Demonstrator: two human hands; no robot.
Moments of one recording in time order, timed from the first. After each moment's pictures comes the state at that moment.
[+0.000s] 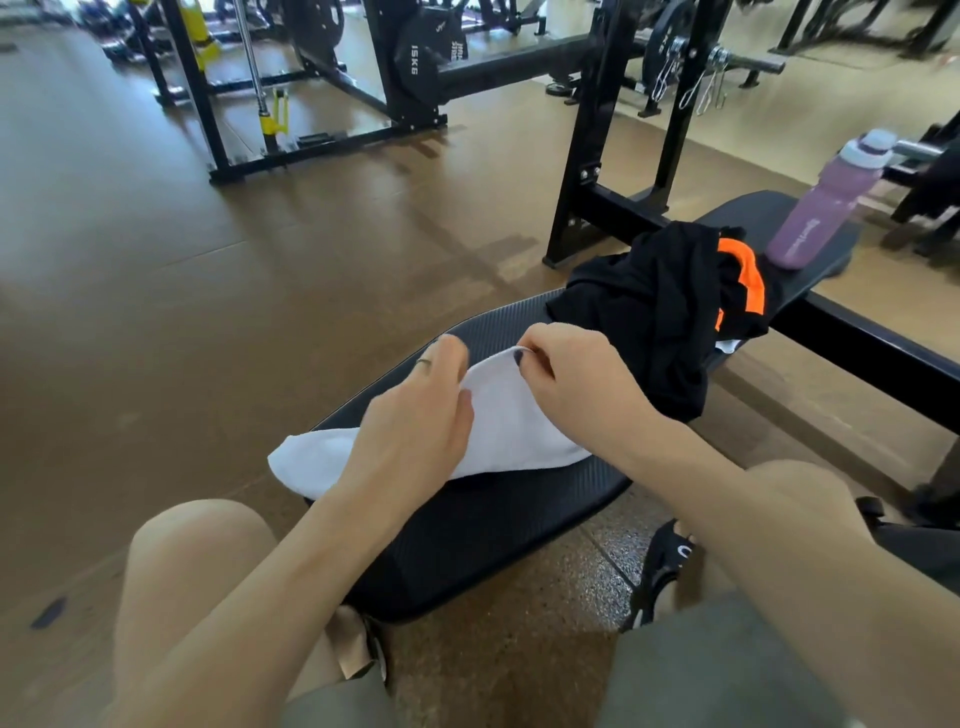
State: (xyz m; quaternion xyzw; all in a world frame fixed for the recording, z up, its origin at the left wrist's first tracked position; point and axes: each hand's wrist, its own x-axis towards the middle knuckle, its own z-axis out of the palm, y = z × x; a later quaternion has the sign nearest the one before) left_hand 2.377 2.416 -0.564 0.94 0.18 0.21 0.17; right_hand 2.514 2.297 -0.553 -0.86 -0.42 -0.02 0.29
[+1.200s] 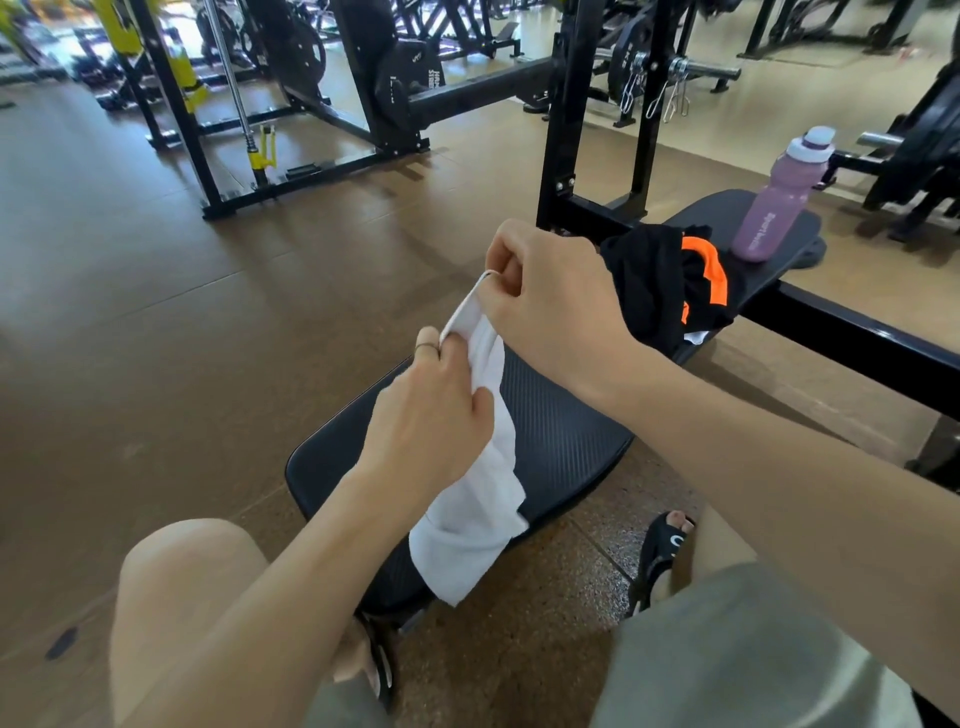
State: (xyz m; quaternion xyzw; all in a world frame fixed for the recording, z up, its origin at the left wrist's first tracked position) left_hand 2.389 2.373 -0.522 0.96 0.25 0.10 0.09; right_hand 2.501 2.290 -0.472 -0.82 -0.41 -0.14 0.38
